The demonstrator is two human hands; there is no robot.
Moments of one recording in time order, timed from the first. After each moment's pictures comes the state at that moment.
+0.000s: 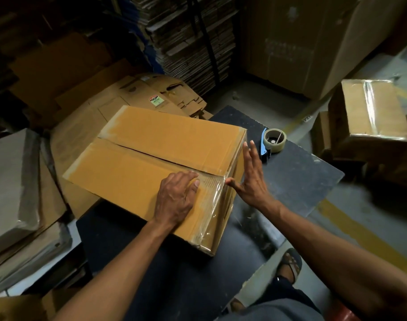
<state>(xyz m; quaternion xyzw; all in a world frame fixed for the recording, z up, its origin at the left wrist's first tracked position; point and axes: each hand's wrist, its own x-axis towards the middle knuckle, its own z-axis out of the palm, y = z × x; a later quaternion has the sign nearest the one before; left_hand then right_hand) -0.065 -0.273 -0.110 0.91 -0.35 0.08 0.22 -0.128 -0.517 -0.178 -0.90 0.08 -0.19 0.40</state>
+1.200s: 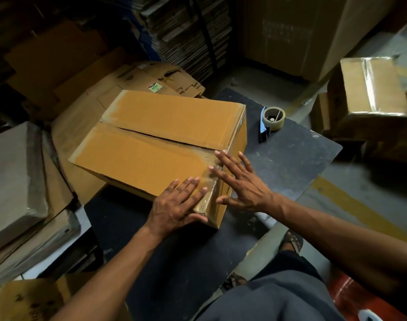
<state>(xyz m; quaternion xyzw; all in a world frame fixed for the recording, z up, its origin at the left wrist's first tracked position) -0.119 -0.197 -0.132 0.80 -0.57 0.17 0.04 -0.194 -0.473 -0.168 -0.95 -0.17 -0.21 0.19</state>
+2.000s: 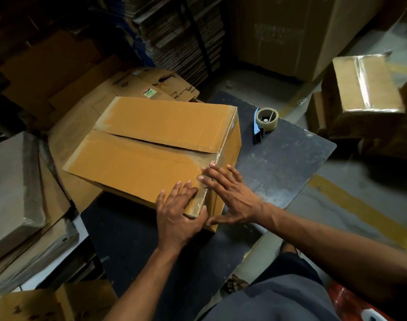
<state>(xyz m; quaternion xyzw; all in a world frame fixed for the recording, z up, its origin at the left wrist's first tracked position) -0.169 -0.236 -0.141 0.91 -0.32 0.13 0.25 -0.206 -0.456 -0.180 -0.94 -0.17 -0.17 0.23</state>
